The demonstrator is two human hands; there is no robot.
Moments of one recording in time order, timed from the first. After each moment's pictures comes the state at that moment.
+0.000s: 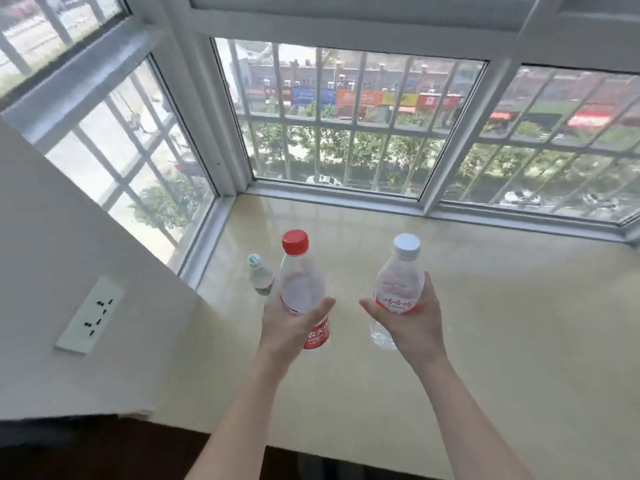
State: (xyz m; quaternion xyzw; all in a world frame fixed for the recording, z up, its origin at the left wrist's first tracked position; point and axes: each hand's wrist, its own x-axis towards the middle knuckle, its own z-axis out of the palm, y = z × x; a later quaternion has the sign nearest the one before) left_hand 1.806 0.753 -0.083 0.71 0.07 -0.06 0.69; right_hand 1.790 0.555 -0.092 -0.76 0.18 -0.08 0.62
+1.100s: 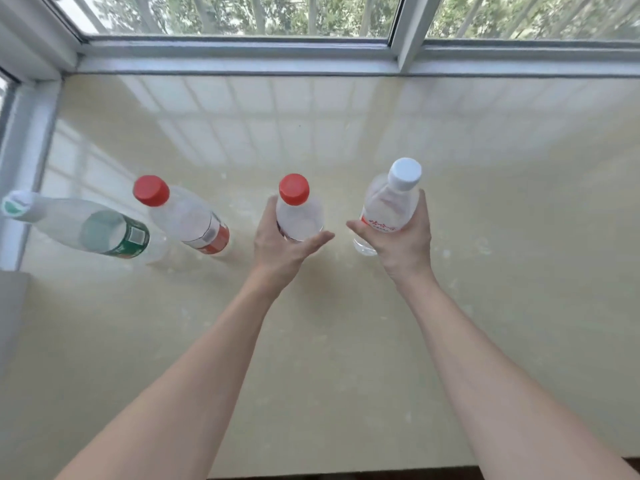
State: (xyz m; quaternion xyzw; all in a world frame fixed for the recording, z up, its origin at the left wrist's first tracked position) left_hand 1.924 0.615 -0.359 0.78 0.02 -0.12 0.61; right_hand 1.881 0.440 -0.360 -0.76 0.28 -0.11 0.58
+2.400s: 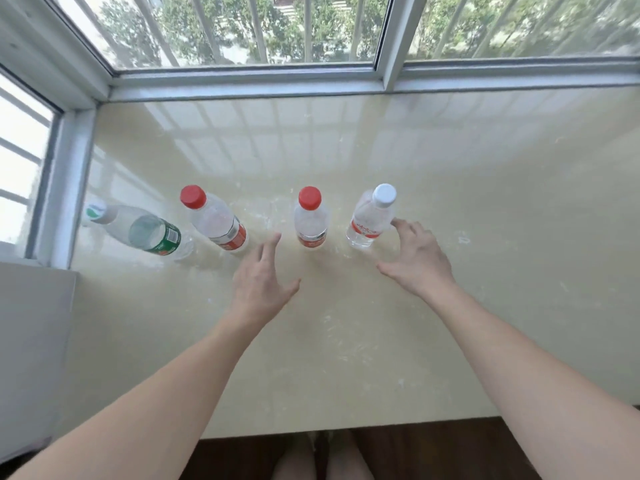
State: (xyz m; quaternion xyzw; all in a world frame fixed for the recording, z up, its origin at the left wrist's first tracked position) left_hand 1.872 0.678 -0.340 0.95 -0.09 -0.17 0.25; right_hand 1.827 0.412 -0.324 -0.94 0.22 0.18 0.22
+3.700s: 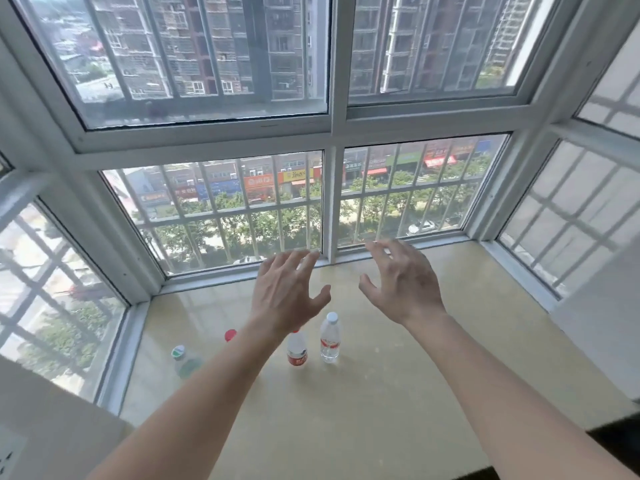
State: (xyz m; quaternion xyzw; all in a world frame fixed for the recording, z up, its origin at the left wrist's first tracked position) left_hand 1.851 0.632 0.027 0.92 -0.35 0.14 0.11; right_hand 1.752 0.447 0.048 -0.97 0.14 -0.20 0.04
